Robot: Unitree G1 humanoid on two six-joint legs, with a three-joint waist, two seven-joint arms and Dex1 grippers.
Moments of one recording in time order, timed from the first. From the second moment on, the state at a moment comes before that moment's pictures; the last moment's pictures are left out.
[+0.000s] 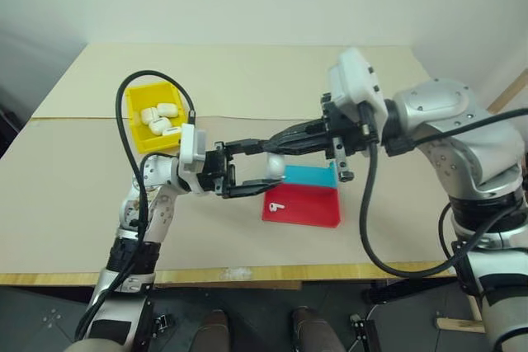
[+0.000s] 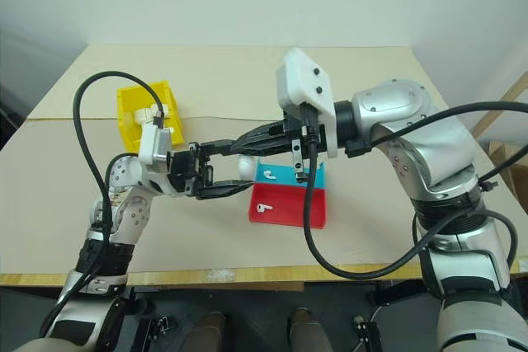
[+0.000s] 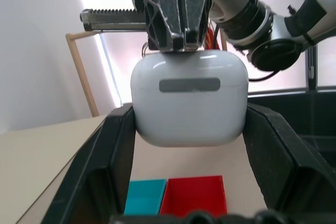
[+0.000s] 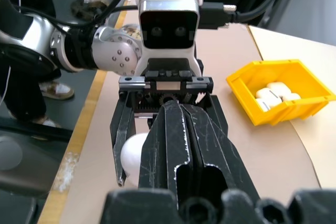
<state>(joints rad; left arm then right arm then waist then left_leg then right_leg) -0.56 0.38 -0.01 0.02 -0.55 0.05 -1.32 -0.96 -0.70 0.17 -0.29 0.60 0.70 1.16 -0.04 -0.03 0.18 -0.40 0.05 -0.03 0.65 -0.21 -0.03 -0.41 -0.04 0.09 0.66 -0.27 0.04</state>
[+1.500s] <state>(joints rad) -0.88 0.44 0.21 0.55 -0.06 0.20 -0.06 -0.60 -0.65 -0.23 -0.33 0.89 0.77 0.76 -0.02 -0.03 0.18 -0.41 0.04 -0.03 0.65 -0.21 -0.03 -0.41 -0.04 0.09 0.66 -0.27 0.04</state>
